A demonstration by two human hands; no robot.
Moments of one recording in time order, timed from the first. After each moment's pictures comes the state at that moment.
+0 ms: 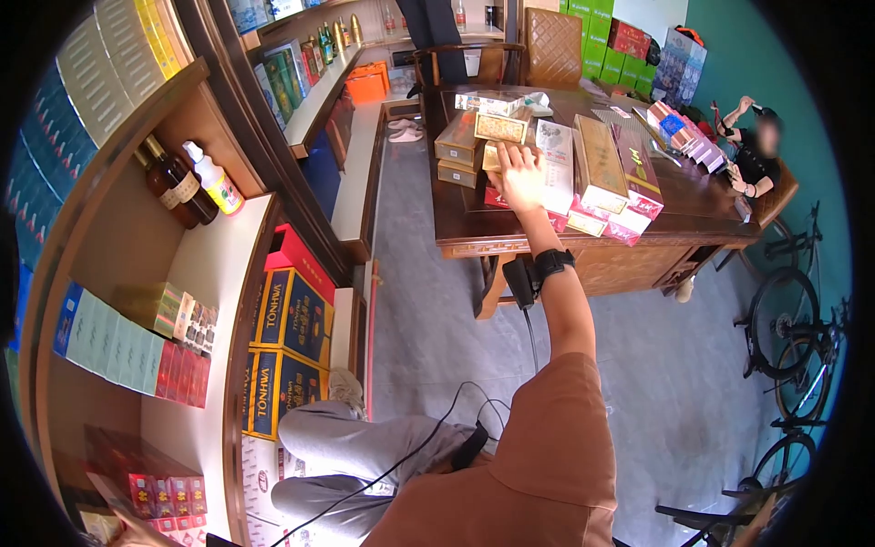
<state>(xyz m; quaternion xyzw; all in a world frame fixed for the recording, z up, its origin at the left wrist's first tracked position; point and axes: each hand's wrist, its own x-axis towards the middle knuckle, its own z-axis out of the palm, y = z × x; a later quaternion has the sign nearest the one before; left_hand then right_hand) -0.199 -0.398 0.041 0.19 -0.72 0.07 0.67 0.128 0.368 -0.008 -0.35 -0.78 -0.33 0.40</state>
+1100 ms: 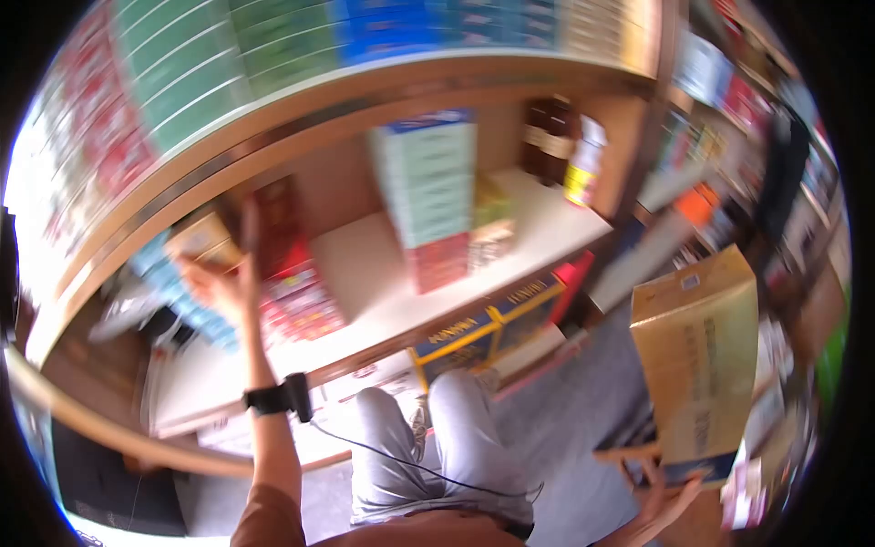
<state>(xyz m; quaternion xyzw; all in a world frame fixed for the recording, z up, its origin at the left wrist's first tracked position) -0.192 -0.355 0.069 0.20 -0.76 -0.12 0.60 0.143 0.160 -0.013 -0.24 -0.37 0.68 0.59</state>
